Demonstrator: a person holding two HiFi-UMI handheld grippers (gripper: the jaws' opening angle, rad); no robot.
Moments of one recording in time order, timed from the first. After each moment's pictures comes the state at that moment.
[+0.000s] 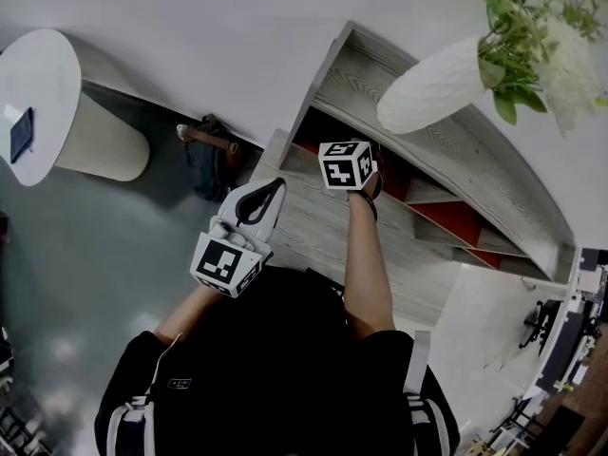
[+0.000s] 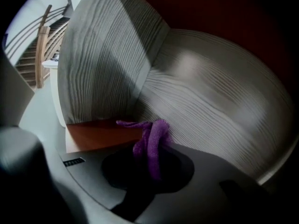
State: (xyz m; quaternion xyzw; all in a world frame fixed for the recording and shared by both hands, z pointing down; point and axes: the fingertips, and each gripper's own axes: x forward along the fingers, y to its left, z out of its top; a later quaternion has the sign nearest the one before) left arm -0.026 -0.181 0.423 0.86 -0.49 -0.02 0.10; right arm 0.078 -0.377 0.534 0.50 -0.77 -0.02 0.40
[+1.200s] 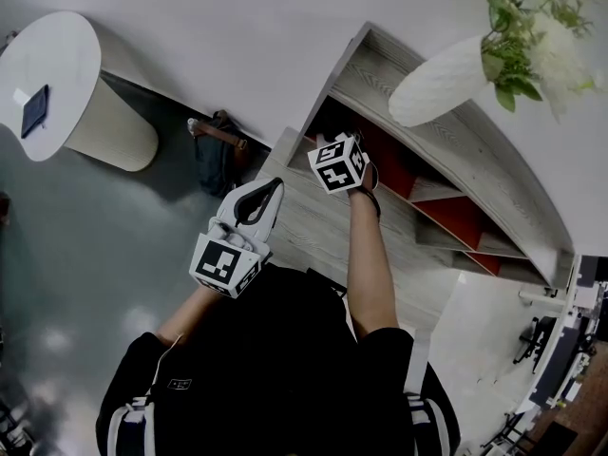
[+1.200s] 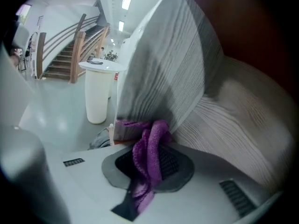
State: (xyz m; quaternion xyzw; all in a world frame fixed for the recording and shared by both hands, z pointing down) left arm -0.044 -0.148 0.414 0.84 -0.53 -0.03 0.09; right arm 0.001 -0.335 0.536 0.35 -0.84 -0.08 0.41
